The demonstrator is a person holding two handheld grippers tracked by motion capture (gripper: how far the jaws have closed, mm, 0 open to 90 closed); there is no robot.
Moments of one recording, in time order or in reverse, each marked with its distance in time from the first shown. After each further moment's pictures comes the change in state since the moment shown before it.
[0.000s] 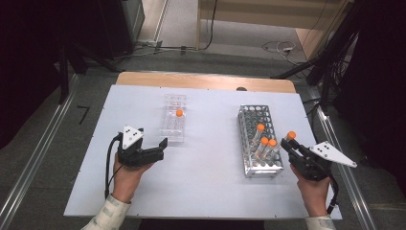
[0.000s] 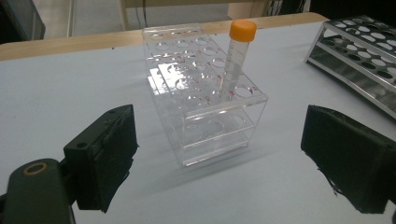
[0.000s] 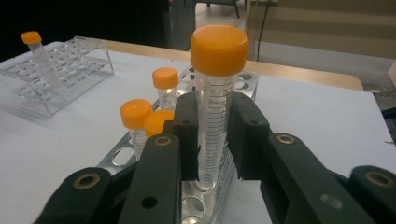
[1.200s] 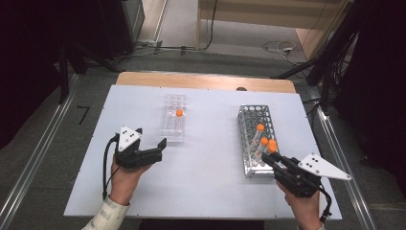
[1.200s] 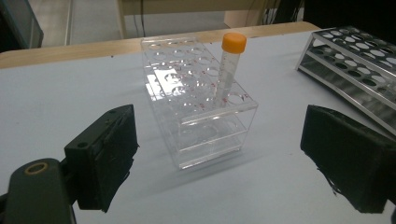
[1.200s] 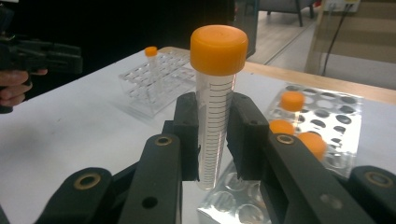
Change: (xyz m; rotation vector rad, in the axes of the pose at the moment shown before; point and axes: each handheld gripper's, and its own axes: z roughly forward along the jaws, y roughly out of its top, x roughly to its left) left arm -0.001 0.003 -0.011 -0.028 -0.012 -0.002; right arm 0.064 0.014 -0.026 -0.016 0.249 -0.044
